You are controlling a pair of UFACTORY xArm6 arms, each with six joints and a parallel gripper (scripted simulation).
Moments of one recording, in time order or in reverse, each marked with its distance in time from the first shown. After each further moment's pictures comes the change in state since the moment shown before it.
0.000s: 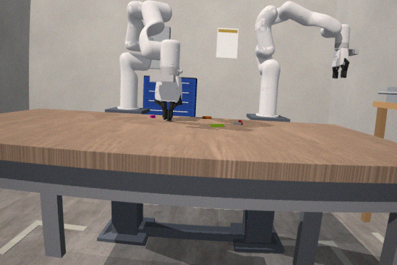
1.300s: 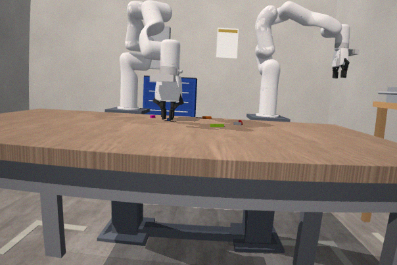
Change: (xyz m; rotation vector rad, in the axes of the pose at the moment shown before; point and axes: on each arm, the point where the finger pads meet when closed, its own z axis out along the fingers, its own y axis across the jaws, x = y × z) left arm 0.000 0.000 0.000 0.000 0.000 0.000; right arm 0.000 0.000 0.000 0.000 0.000 0.000
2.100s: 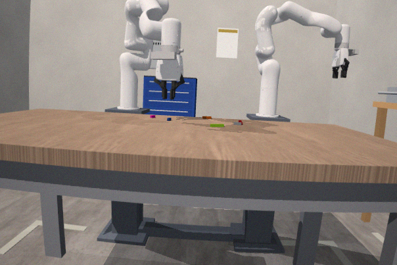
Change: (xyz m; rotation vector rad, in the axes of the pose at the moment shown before) left arm 0.000 0.000 0.000 0.000 0.000 0.000; right arm 0.001 -0.001 -0.080 0.002 0.002 0.000
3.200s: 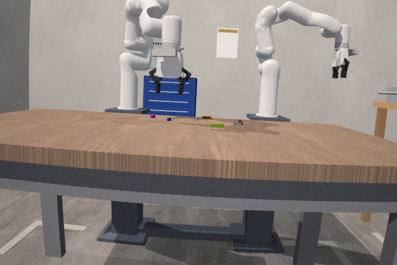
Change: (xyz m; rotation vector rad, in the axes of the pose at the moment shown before) left arm 0.000 0.000 0.000 0.000 0.000 0.000; right arm 0.001 -0.002 -0.010 -0.002 -0.001 -0.018
